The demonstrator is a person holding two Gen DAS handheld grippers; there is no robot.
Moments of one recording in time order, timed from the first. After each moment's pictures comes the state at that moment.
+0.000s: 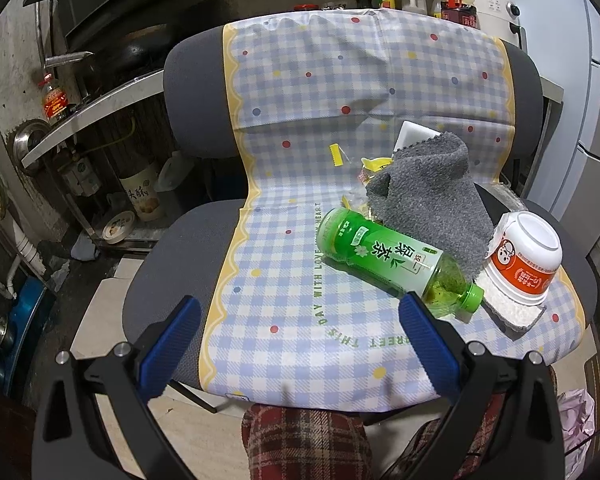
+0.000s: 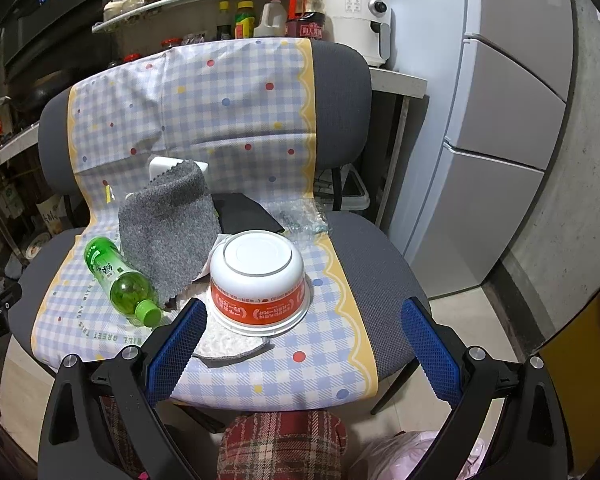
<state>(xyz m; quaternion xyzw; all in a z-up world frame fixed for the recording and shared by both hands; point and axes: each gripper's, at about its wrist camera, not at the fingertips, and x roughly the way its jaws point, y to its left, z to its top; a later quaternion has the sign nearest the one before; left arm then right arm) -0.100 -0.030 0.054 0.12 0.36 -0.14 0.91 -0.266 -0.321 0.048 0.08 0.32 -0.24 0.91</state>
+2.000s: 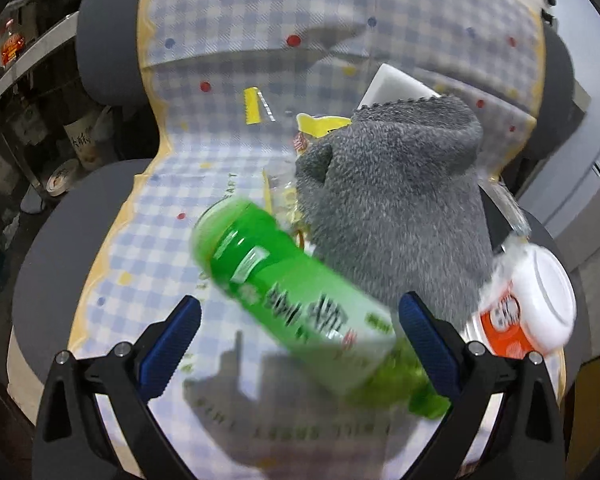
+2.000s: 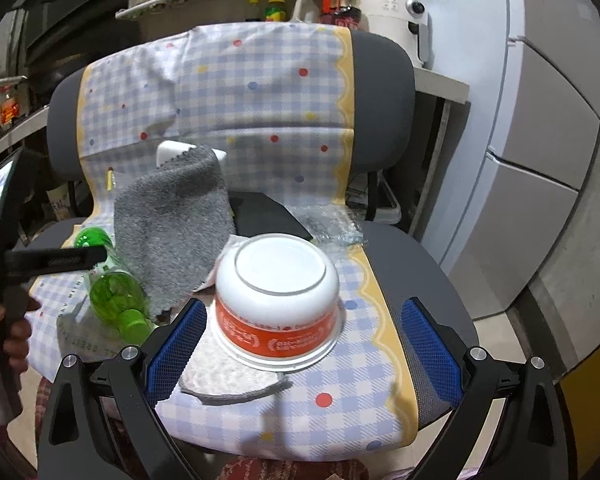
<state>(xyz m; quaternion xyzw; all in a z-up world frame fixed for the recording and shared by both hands) 0.002 -0.144 -0.019 0.07 0.46 -0.16 0.87 -0.212 -0.336 0.004 0.06 0.30 -0.20 0.93</state>
